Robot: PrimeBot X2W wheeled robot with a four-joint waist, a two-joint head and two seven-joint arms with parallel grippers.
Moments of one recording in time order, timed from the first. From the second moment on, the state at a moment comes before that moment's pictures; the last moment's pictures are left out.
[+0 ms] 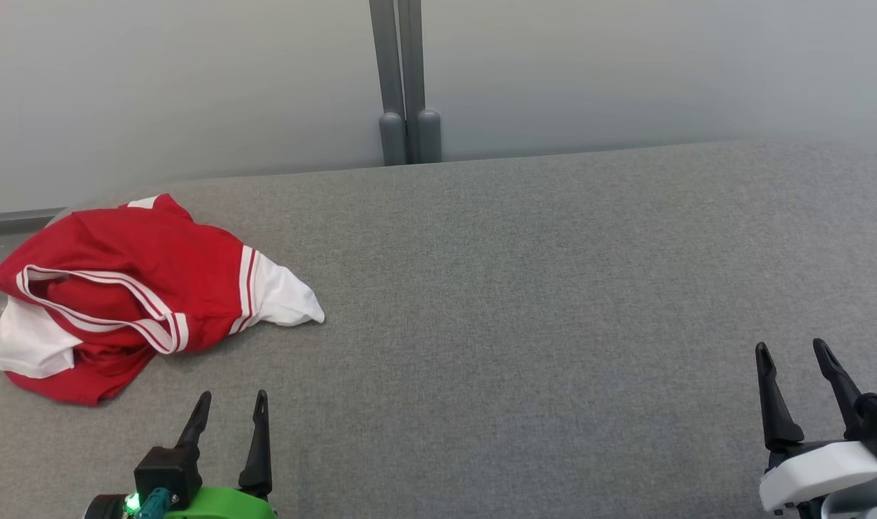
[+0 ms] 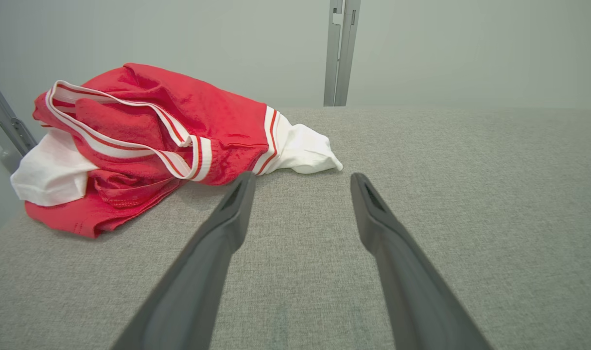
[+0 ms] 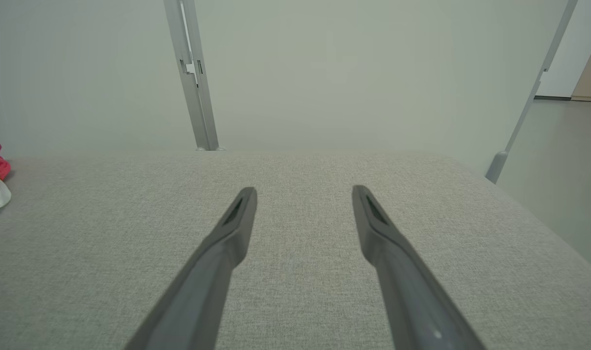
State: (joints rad) left arm 0.00 0.05 -0.01 0.36 -0.11 -0.12 -0.26; right arm 0.06 -0.20 -0.08 0.17 0.19 0.13 -0.26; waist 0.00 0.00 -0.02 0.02
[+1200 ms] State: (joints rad) left arm 0.02 0.05 0.01 0.36 -0.13 -0.12 -0.26; right arm 0.06 -0.19 0.01 0.18 0.21 0.13 -0.26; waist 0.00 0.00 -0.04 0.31
